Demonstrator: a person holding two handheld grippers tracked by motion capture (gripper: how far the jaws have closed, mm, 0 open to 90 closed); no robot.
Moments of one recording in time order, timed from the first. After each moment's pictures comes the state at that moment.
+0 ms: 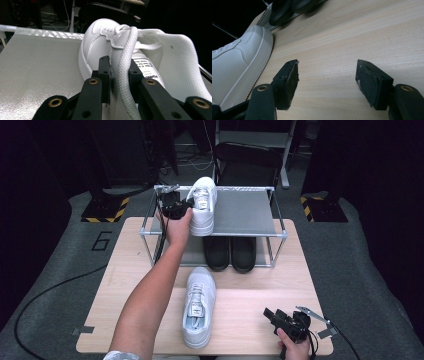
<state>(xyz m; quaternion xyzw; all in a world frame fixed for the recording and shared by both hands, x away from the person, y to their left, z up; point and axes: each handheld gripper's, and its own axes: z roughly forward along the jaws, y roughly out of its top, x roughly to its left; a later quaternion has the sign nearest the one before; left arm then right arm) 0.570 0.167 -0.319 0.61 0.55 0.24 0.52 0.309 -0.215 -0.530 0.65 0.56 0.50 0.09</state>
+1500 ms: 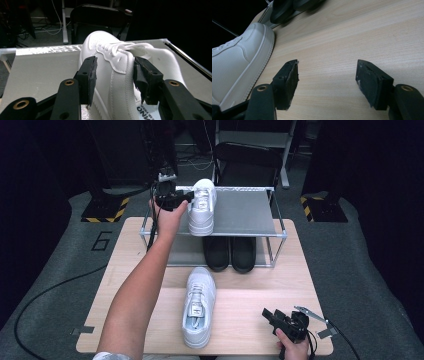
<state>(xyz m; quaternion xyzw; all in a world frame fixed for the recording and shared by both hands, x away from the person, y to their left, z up) 0.572 0.183 -0.285 0.66 0.49 0.24 0.51 0.309 -0.211 -0.531 0.65 0.57 0.50 0.08</state>
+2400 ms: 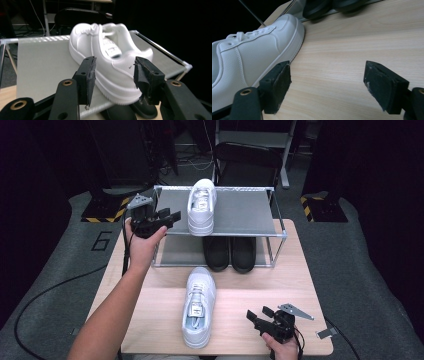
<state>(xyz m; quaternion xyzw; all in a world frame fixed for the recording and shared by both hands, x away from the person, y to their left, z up) 0.474 0.230 -0.288 0.68 0.43 0.22 0.55 0.306 -0.169 -0.510 0.56 0.64 0.52 0.09</state>
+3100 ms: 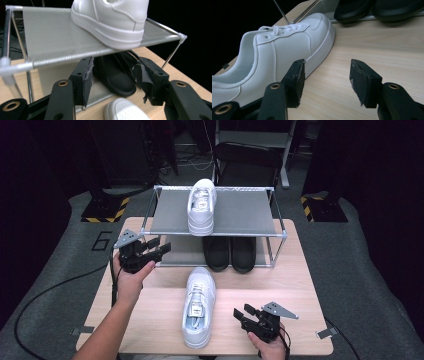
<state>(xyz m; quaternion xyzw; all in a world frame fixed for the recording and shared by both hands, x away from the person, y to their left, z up) 0.412 0.260 -0.352 0.68 0.43 0.21 0.55 0.303 -0.127 -0.497 0.50 0.67 0.54 0.11</state>
